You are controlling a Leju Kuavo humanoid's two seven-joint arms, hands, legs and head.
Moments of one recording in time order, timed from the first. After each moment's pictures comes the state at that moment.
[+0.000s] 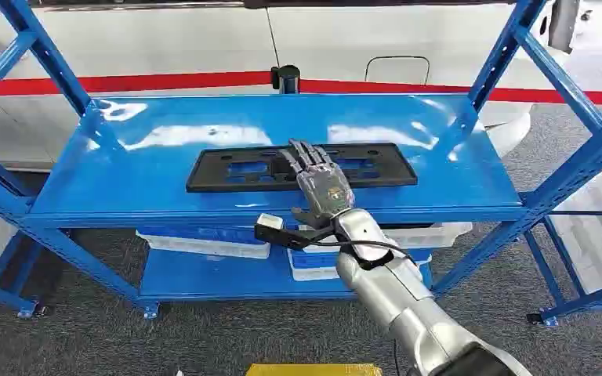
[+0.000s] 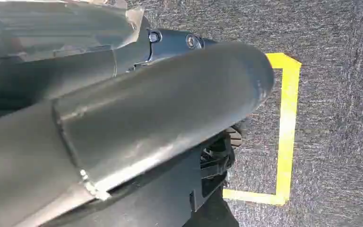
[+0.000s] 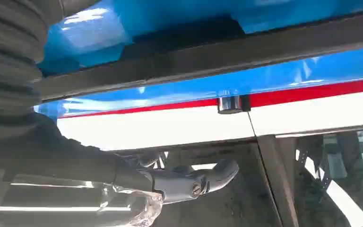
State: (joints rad) left arm -0.19 -0.09 -1.19 -0.15 1.27 0.08 -0.26; right arm -0.69 0.15 0.62 -0.83 1.23 -0.28 -0.02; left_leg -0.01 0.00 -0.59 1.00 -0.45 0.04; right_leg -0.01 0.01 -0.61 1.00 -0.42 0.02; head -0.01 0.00
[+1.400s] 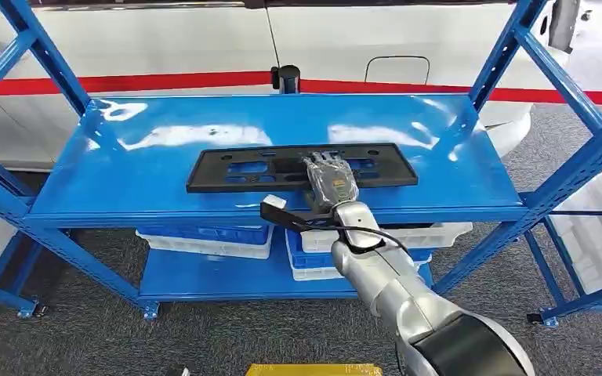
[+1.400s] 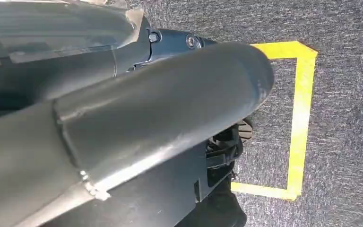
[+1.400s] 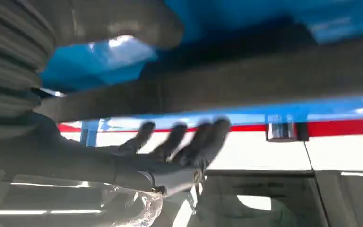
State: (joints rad) left arm -0.20 -0.11 -1.19 -0.15 1.27 0.08 -0.18; right arm -0.85 0.27 0.47 -0.42 1.37 -0.37 0.09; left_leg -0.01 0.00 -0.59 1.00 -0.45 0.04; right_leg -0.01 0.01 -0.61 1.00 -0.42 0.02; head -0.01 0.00
